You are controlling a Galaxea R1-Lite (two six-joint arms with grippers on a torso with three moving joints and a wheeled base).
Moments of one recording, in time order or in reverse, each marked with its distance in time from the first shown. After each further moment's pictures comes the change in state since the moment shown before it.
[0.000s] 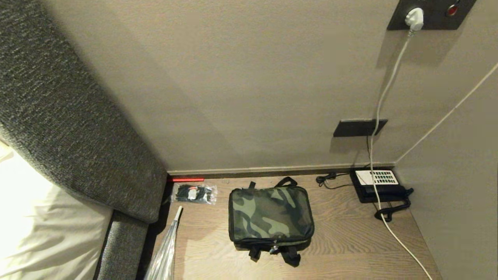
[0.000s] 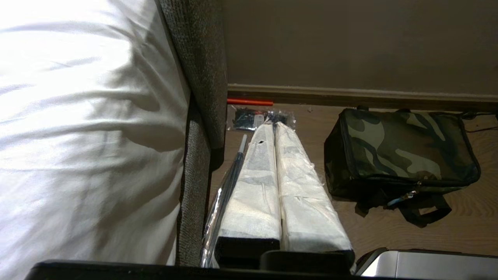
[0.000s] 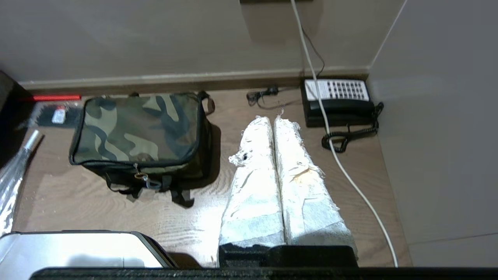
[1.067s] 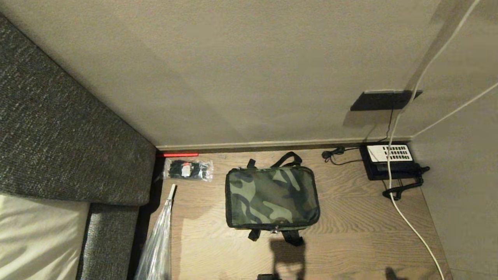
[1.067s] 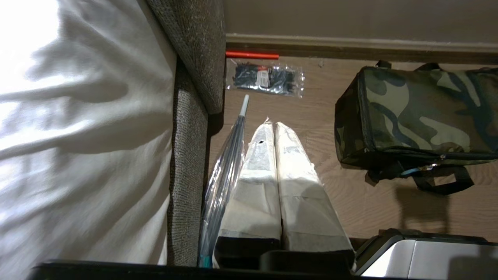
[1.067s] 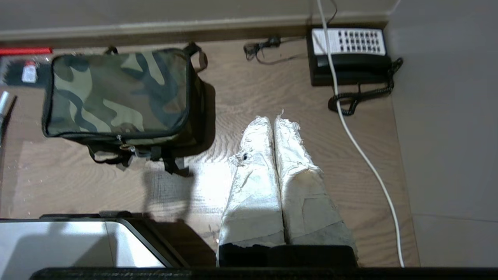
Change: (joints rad) left arm 0.000 0.000 0.000 0.000 0.000 0.000; right arm 0.000 0.001 0.000 0.000 0.000 0.000
